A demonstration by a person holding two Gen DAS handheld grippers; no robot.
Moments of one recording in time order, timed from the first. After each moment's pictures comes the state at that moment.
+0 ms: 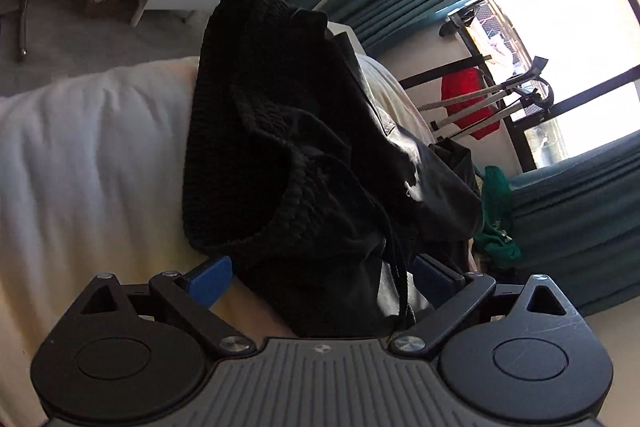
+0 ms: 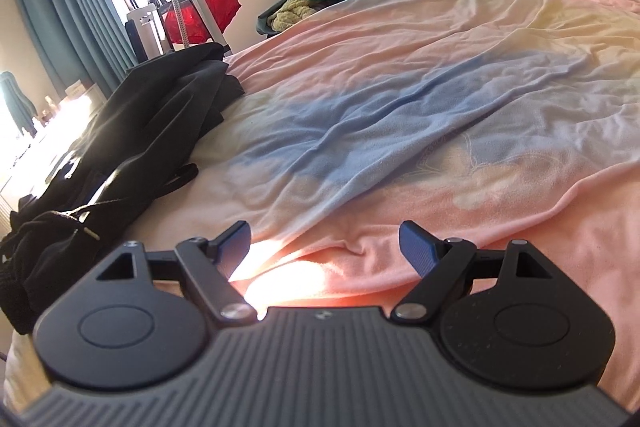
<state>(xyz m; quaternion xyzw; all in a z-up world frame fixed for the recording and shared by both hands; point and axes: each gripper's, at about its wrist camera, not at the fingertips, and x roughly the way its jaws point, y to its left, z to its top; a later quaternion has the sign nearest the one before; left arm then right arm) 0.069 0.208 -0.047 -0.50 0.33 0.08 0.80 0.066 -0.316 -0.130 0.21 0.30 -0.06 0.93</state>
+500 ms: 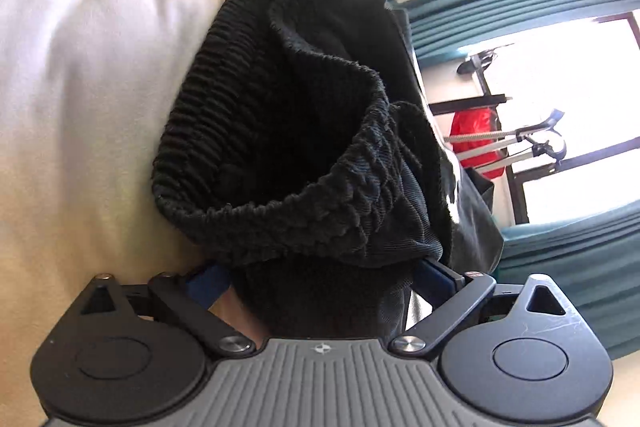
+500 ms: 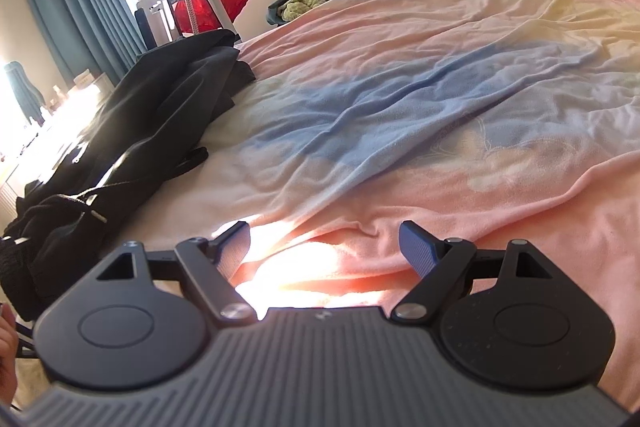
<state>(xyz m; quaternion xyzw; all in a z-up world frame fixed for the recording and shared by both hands) 0.083 0.181 -0.123 -0.55 0.26 0.11 0.79 0.068 -0.305 -0.138 0.21 0.31 -0.04 0.93</state>
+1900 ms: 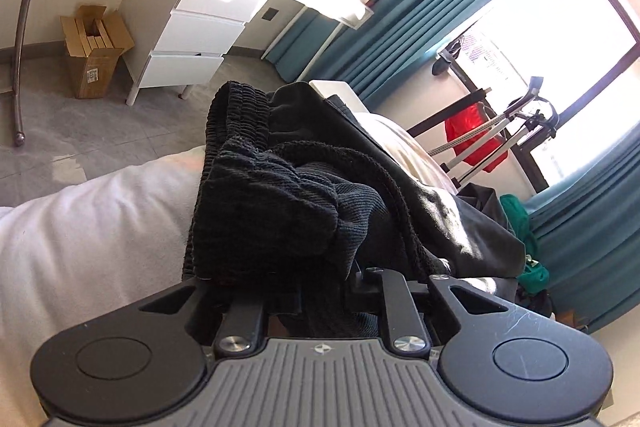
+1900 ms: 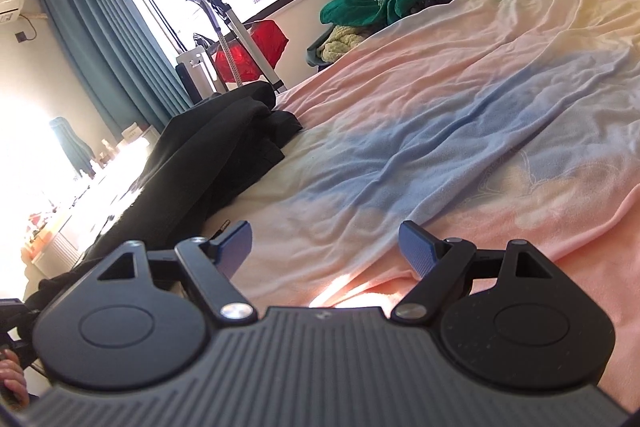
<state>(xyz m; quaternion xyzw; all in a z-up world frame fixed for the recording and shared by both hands) 0.066 0.247 -0.034 -0.40 0.27 0.13 0.87 0.067 -0.317 -0.125 0.27 0.23 0.02 0.93</state>
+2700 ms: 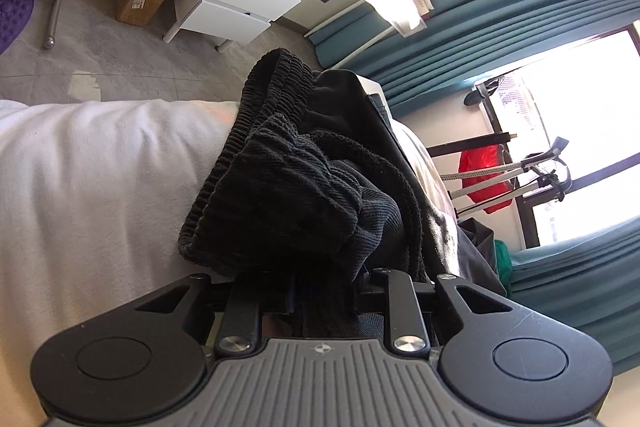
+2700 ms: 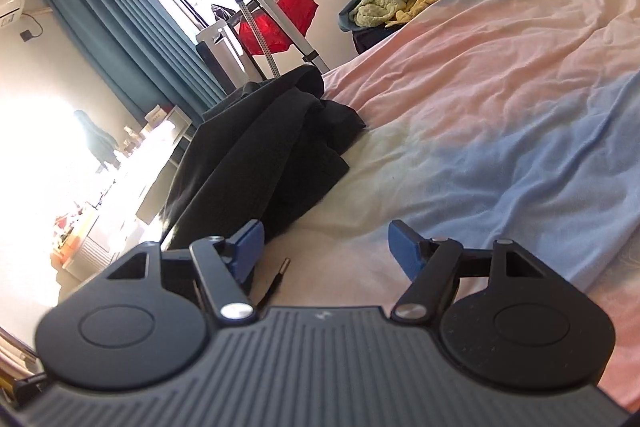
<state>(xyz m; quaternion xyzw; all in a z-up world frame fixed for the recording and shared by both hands) 0.062 0.269 -0.062 -0.53 0.25 0.15 0.80 0.208 -0.287 -0.088 0.31 0.29 0.07 0.90</state>
